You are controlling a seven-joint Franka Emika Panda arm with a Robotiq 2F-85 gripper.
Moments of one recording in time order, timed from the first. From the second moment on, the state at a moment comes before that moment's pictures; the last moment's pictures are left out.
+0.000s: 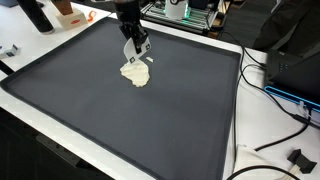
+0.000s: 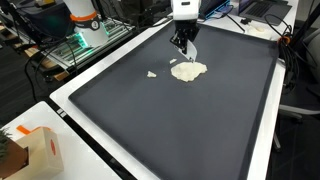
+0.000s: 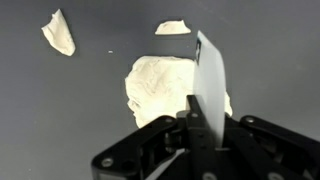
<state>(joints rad) 0.03 0.25 0.03 -2.18 0.15 2.47 0.22</state>
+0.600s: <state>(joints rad) 0.13 0.19 0.02 -2.18 -0.10 2.45 0.44</state>
